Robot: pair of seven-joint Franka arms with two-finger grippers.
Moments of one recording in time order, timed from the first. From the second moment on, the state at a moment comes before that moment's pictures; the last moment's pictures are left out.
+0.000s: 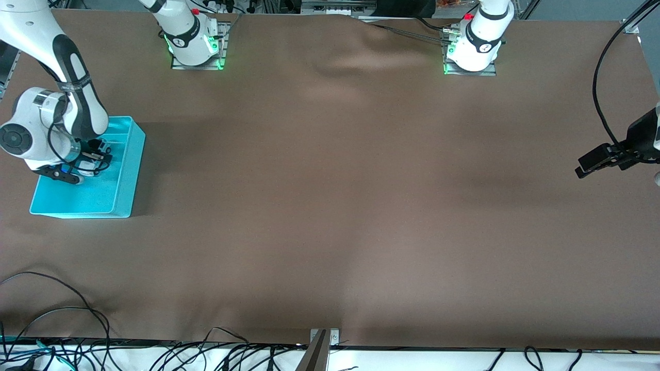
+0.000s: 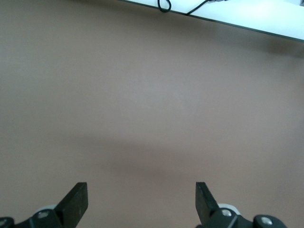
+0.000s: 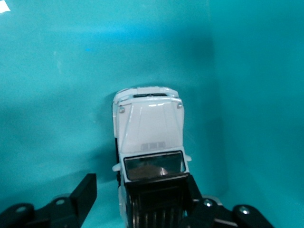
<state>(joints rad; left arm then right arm) 0.31 0.14 -0.29 -1.52 0.03 1.74 -0.20 -0.05 0.44 -0.34 -2.17 -0.23 2.35 0.10</state>
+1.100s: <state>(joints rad) 0.29 0.16 -0.32 -1.53 0.03 1.73 -0.20 -0.04 0.15 -0.17 -2.10 -0.23 2.00 0.21</state>
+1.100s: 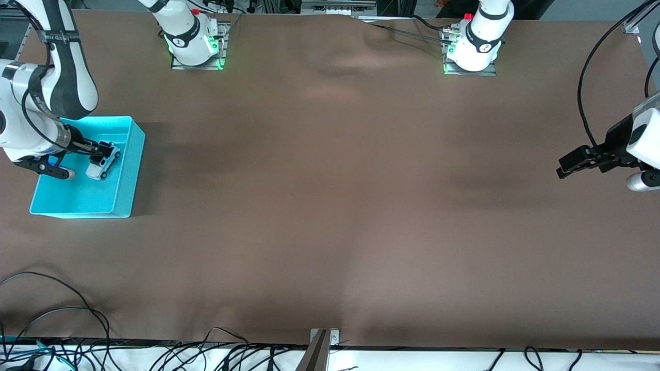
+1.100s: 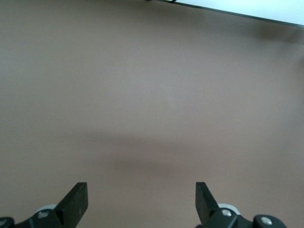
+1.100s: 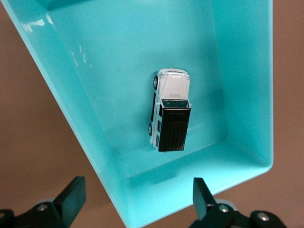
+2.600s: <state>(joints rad) 0.37 0.08 -0.33 -1.50 -0.01 1.58 -0.18 -0.02 -0.07 -0.07 -1.82 0.04 1.59 0.21</state>
